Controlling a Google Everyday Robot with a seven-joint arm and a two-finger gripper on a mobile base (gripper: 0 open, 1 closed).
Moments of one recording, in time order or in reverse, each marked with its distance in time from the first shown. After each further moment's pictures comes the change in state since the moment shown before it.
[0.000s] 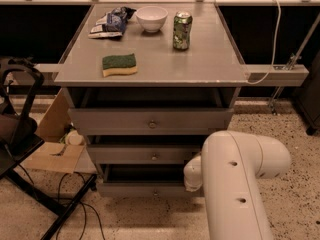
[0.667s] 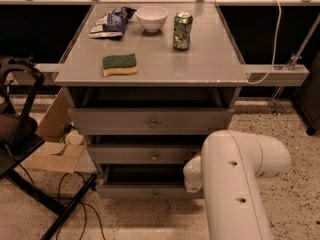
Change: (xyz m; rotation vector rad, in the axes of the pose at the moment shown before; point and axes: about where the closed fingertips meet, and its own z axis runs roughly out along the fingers) arm 0.002 0.010 -0.001 -0.030 0.017 -0.003
